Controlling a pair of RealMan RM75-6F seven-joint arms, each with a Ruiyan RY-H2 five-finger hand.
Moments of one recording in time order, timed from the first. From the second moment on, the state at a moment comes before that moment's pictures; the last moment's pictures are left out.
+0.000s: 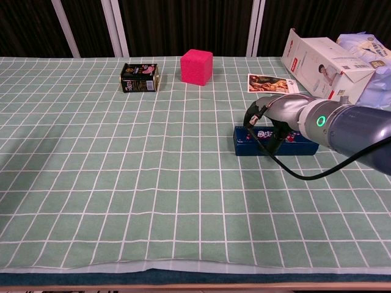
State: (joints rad) left arm -0.22 -1.08 -0.06 -1.70 1.35 1.25 -0.07; right arm 0.93 -1.67 0.22 -1.55 -0.48 1.09 -0.80
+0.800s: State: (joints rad) left arm -0.22 -1.08 -0.06 -1.71 1.34 1.24 -0.08; right arm 0.93 -1.68 0.21 -1.55 -0.47 1.10 -0.80
